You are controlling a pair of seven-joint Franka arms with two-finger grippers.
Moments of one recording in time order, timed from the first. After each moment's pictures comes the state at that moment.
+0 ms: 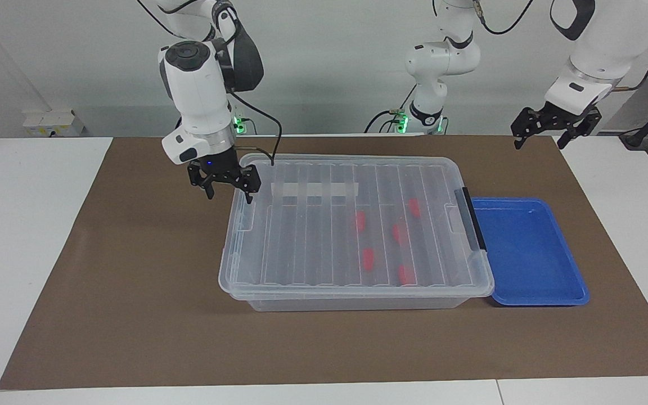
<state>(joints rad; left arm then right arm) 0.03 -0.02 -0.05 -1.58 0.07 1.51 0.13 0.25 0.05 0.04 -1.86 -0.03 2.06 0.50</state>
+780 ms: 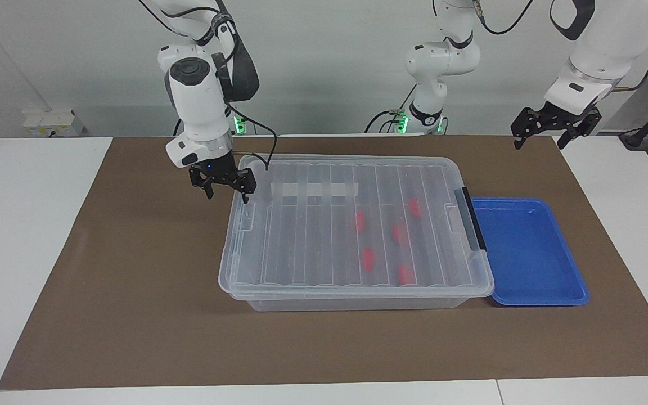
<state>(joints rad) 0.03 -0.02 -0.05 -1.58 0.07 1.51 0.13 0.23 -0.04 0.03 -2.08 -0.03 2.15 0.49</state>
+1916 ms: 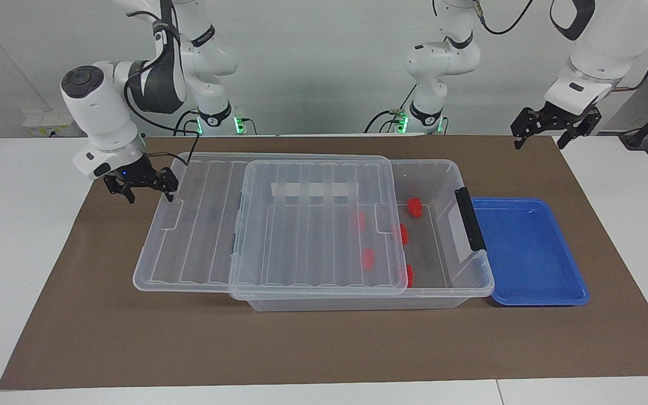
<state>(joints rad) 0.03 -0.02 -0.05 -1.58 0.07 1.51 0.13 -0.12 -0.05 0.03 -2.08 -0.03 2.06 -0.11</state>
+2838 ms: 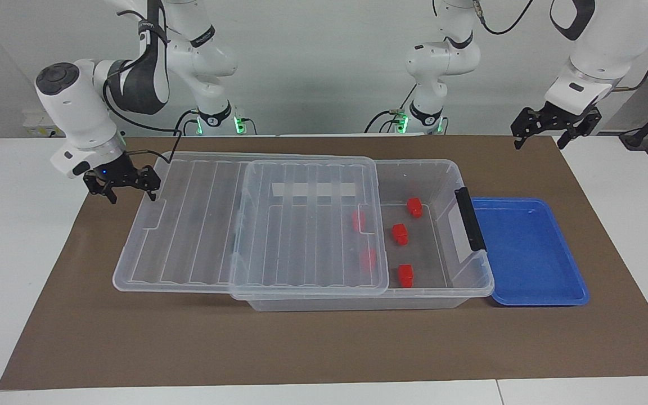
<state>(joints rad) 0.03 -0.02 -0.05 -1.58 0.07 1.51 0.13 -0.16 -0.03 0.03 -1.98 -0.03 1.98 -0.21</state>
